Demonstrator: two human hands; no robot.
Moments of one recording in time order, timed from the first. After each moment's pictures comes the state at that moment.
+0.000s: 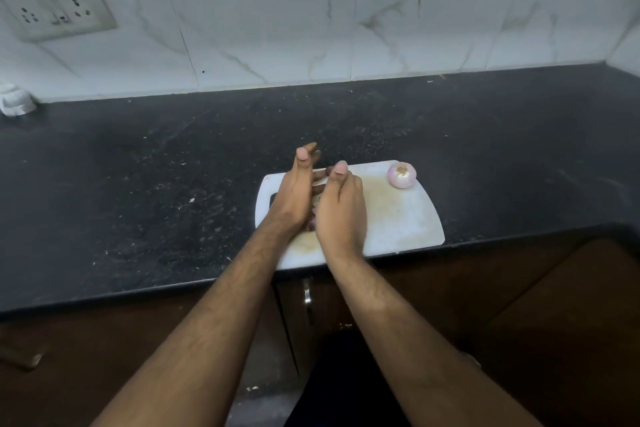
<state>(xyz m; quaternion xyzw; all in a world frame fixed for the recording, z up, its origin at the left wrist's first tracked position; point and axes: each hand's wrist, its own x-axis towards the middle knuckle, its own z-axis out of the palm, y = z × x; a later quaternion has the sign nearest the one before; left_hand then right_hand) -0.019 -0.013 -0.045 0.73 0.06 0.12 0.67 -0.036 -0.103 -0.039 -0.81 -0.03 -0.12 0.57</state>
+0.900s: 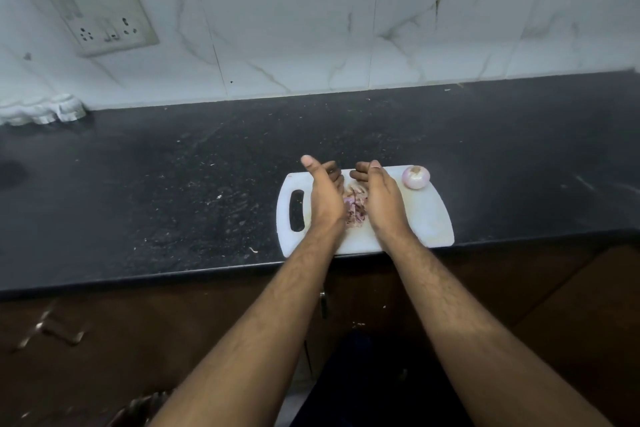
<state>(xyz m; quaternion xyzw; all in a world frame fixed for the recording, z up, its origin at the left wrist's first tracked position) -0.031 -0.067 -0.032 0.57 0.21 0.20 0.77 0.000 -0.147 -0.041 -0.75 -0.07 0.03 0.66</state>
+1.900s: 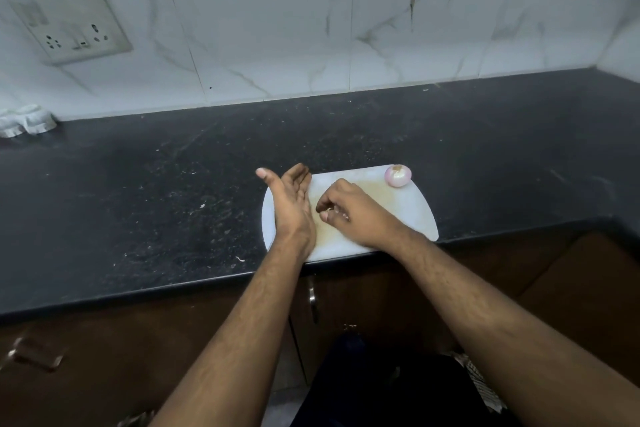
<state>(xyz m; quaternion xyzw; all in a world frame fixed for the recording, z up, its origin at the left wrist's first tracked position) -0.037 -0.038 -0.046 0.49 0.17 0.24 0.82 0.013 -0.167 -0.050 -0.85 -0.41 0.02 0.32</state>
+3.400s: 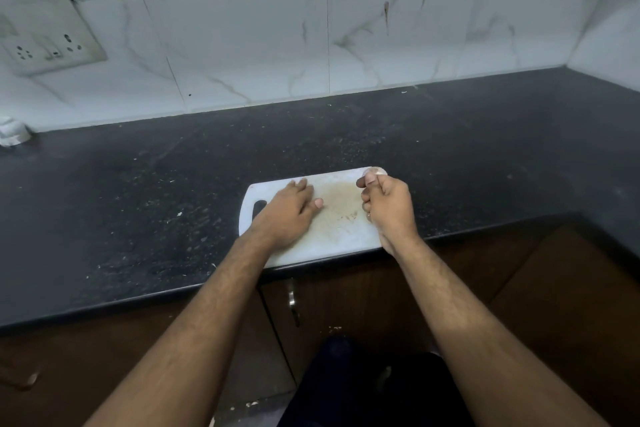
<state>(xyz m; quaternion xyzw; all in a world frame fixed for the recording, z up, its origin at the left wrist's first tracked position) -0.035 -0.020 -0.036 0.97 0.01 -0.01 0.24 0.015 -0.214 -0.048 -0.72 -0.04 -0.02 0.69</state>
